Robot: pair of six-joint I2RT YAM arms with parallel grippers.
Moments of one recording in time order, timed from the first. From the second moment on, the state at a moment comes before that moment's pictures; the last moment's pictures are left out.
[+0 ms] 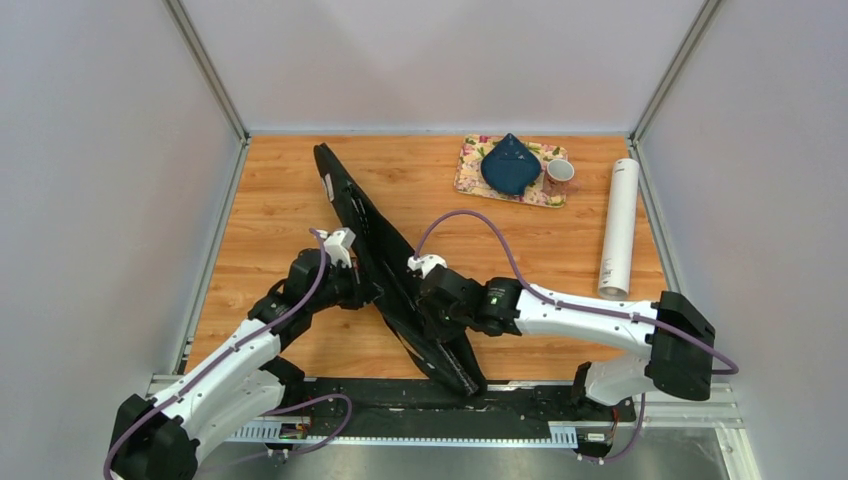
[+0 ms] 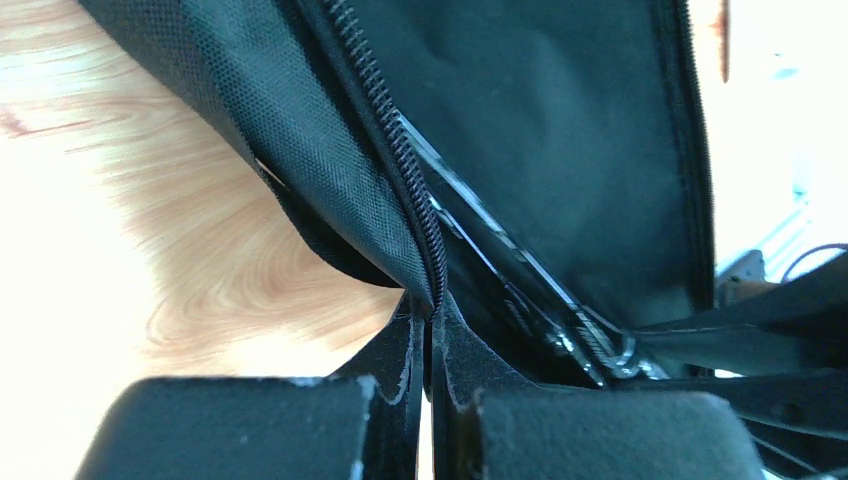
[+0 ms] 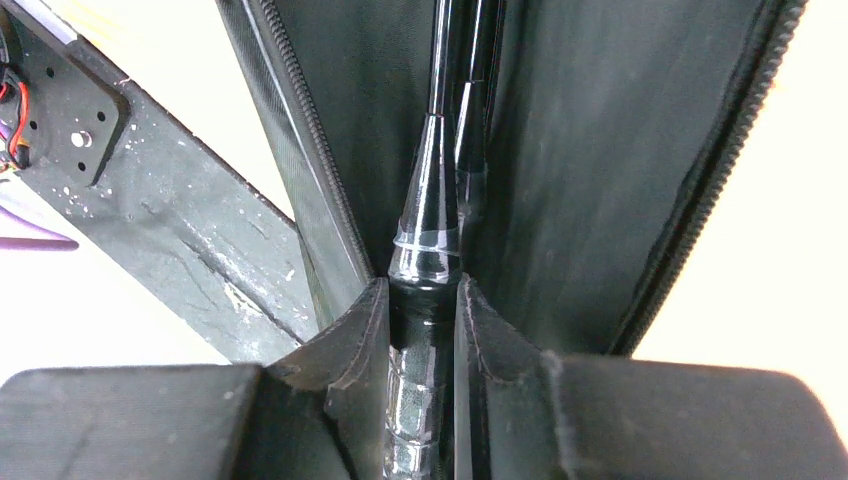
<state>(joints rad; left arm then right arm) -0.50 0.81 0.44 -0.18 0.26 -0.57 1.18 1.41 0.98 -0.52 0.07 0.57</state>
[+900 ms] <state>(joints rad) -0.50 0.81 0.46 -0.31 0.13 -0.48 1.20 1.53 1.02 -0.43 0.01 0.42</state>
